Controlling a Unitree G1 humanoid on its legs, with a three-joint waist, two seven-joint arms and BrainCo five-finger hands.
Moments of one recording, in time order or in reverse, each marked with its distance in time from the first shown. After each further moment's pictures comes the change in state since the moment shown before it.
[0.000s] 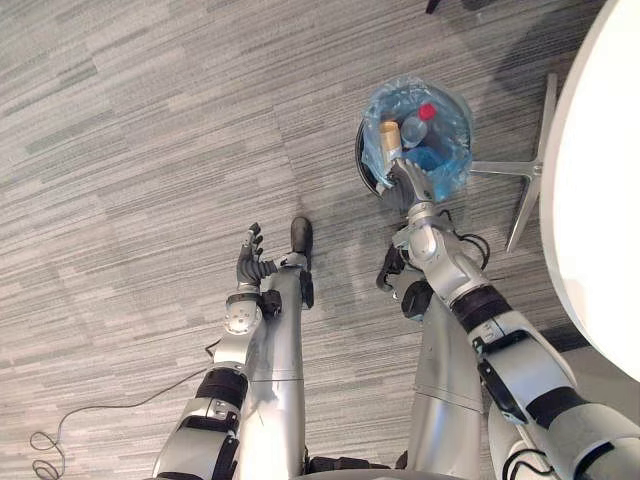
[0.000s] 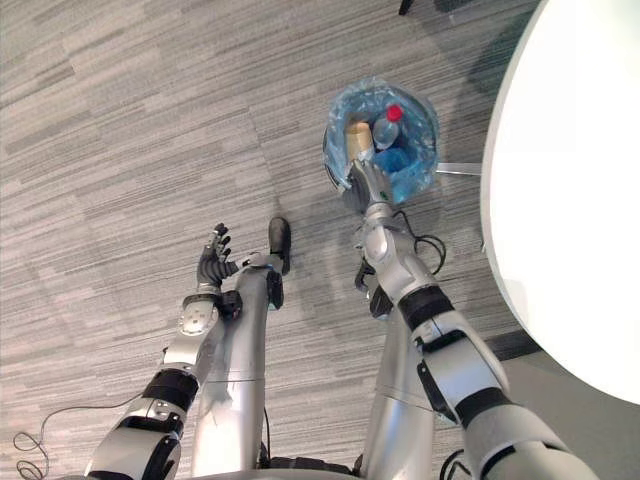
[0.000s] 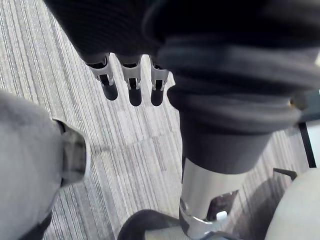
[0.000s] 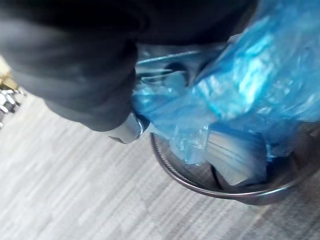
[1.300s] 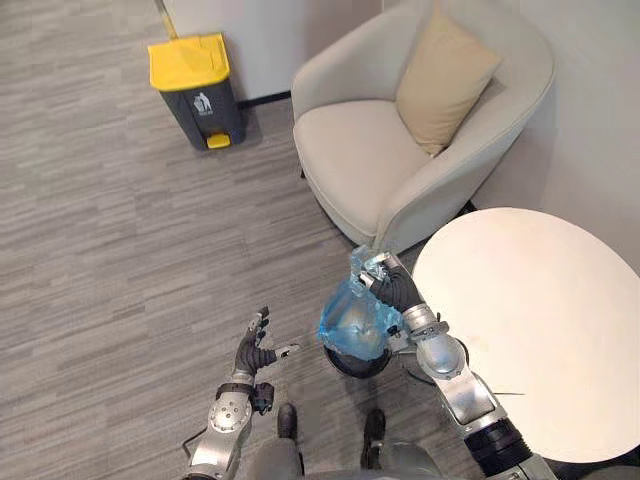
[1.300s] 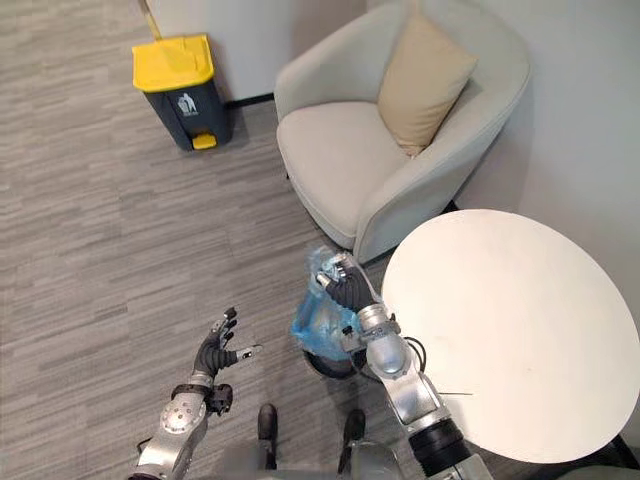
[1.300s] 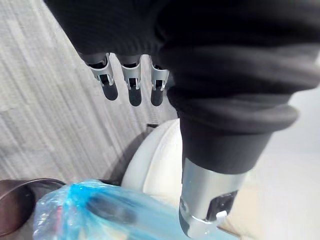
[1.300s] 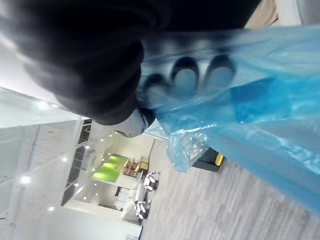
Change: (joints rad) left arm 0.493 0.074 -0.144 -0.286 0.082 0.013 -0.075; right arm 0.683 0.025 0.013 -0.585 0.371 -0.165 0.248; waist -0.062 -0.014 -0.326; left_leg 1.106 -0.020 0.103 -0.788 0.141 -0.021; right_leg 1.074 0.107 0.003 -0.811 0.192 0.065
